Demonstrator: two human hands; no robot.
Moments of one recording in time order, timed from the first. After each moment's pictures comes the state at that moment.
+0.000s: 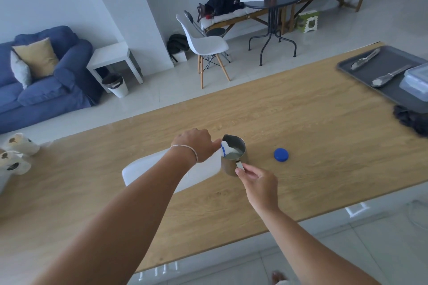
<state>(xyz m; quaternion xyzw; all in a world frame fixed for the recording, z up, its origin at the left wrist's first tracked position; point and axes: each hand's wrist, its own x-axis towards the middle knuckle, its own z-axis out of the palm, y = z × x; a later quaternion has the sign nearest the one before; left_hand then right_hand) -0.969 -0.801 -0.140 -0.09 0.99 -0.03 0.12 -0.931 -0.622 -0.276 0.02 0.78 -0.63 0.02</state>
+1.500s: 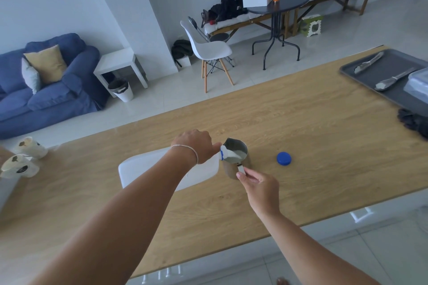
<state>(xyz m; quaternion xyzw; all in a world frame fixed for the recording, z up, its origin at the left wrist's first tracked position) -0.968 -0.803 -0.127 -0.09 0.99 -0.07 0.13 -0.928 -0.622 -0.277 0.00 0.78 -0.63 0.01</state>
